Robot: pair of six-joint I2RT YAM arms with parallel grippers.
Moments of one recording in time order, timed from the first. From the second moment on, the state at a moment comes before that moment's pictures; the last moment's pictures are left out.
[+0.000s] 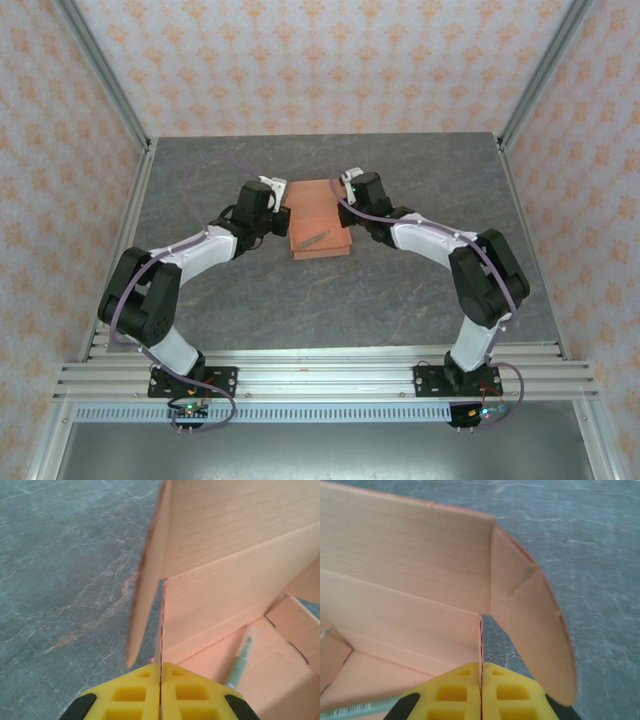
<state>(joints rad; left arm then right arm) -0.38 1.61 0.94 -0.01 0.01 -0.18 0.57 1.76 1.13 -0.02 0.12 0.14</state>
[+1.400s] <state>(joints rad) -0.82 1.69 0.80 0.23 -0.88 -0.62 0.70 1.70 0.78 0.49 0.43 0.29</state>
